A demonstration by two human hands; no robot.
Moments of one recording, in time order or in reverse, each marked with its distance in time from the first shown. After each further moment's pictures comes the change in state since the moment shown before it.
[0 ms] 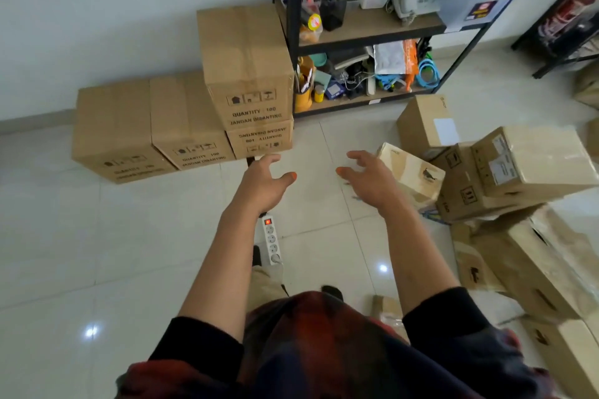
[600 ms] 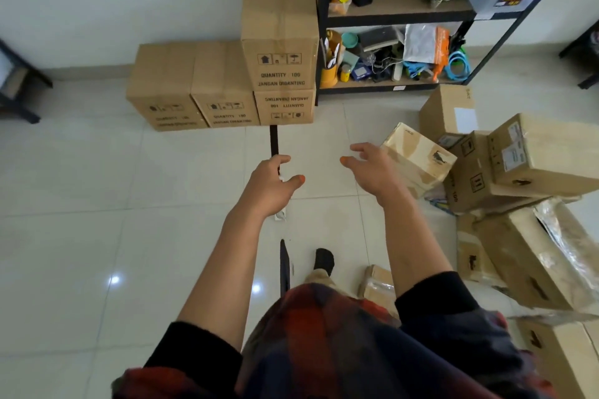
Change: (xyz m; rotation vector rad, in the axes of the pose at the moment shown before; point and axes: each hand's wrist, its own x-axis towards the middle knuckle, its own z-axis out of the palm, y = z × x) left_hand -0.202 -0.035 0.099 -0.025 0.115 -0.033; right_hand -0.133 0.100 -0.016 0.030 -0.089 -0.103
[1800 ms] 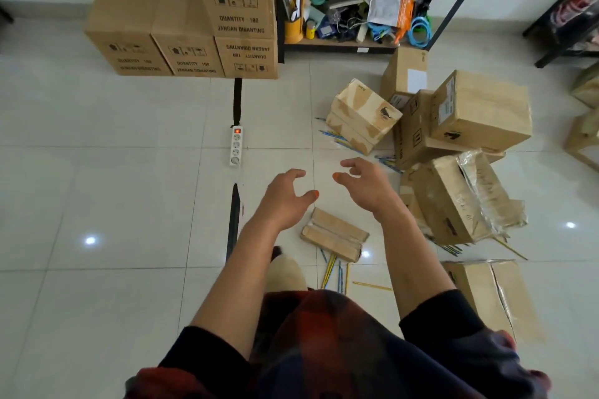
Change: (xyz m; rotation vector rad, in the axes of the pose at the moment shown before) left_hand -0.178 0.028 0.259 -0.084 -0.090 -0.052; right_hand -0.157 0.210 -0.142 -0.118 -0.111 0.035
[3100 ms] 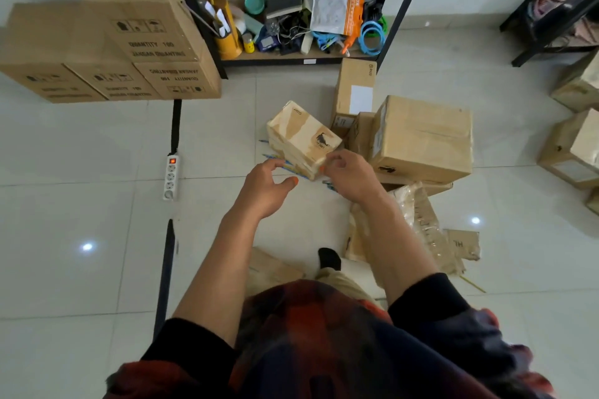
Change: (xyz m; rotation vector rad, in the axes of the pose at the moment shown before) left_hand 0.220 0.249 0.172 0.047 0.077 -0.069; right_hand 0.238 0.077 -0.284 0.003 -0.062 -0.004
